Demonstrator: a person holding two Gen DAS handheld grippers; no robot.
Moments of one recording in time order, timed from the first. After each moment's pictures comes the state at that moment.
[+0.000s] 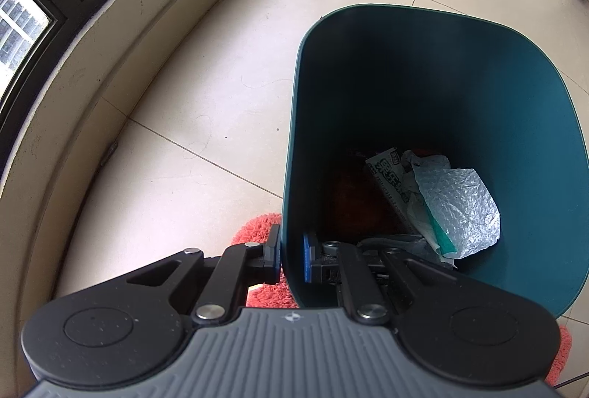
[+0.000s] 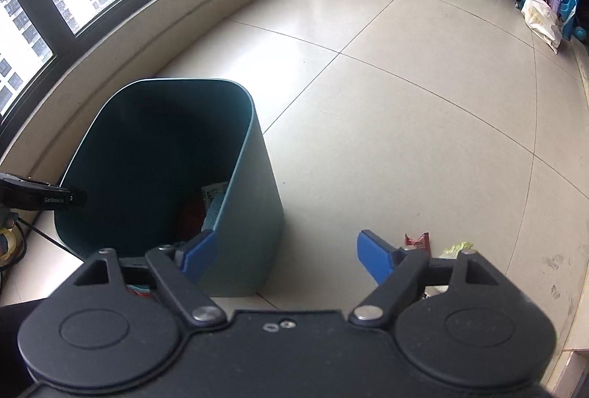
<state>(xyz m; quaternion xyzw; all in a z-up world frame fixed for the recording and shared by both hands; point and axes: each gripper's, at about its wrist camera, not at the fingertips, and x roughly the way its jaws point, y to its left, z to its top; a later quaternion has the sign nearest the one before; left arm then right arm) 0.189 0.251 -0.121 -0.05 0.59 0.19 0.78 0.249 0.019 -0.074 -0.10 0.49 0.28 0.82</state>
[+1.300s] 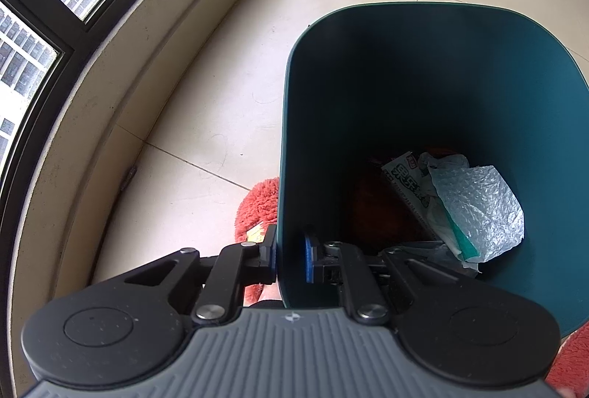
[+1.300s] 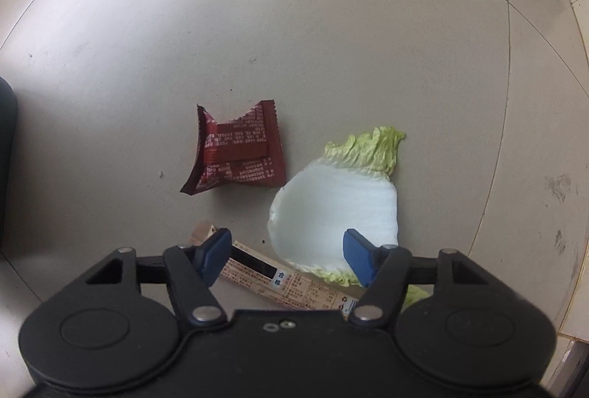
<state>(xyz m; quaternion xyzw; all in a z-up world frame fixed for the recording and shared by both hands) 0.197 0.234 -0.129 0.01 0.58 0.21 0.79 0.372 -0.074 -0.361 -0.19 0.62 0.14 0.75</state>
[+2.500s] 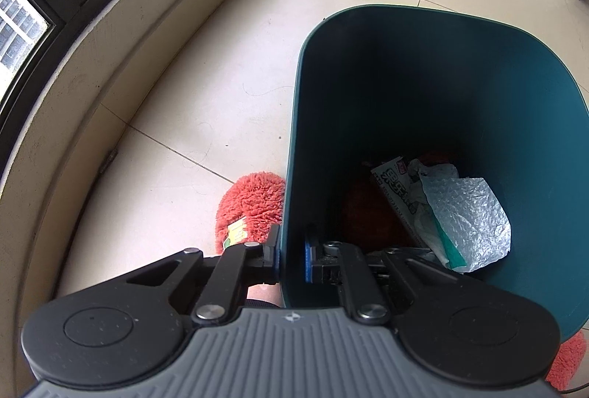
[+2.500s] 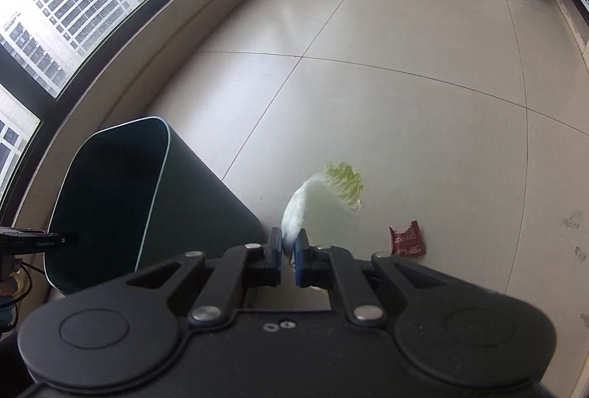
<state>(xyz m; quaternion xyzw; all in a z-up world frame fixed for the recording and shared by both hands) 0.194 0.259 -0.130 -0.05 0.58 0.19 0.79 0.273 -0.012 -0.095 0.01 0.49 0.31 0.82</state>
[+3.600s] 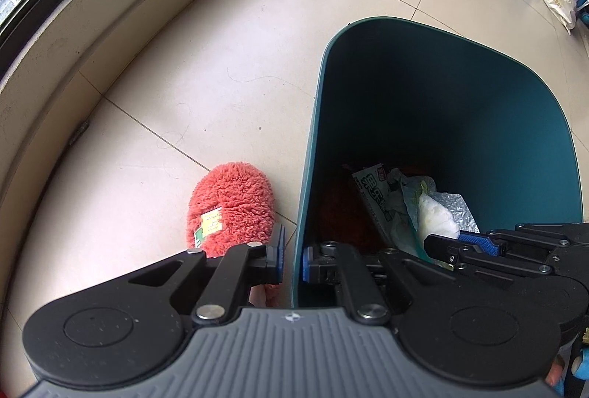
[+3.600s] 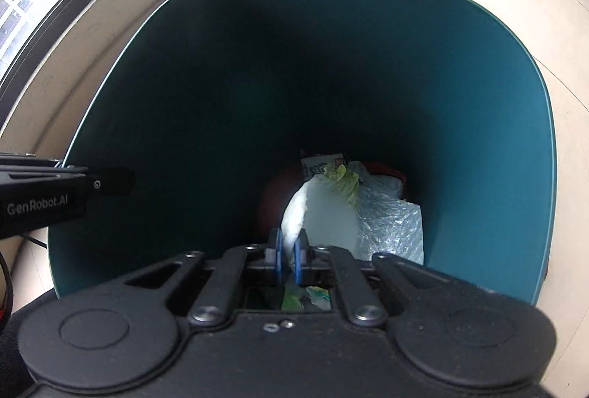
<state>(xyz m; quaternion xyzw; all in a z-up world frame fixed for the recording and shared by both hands) 0.190 0.288 -0.116 -0.14 0.58 0.17 0.79 0.235 0.229 -0.163 -0.13 0.56 0.35 0.74</state>
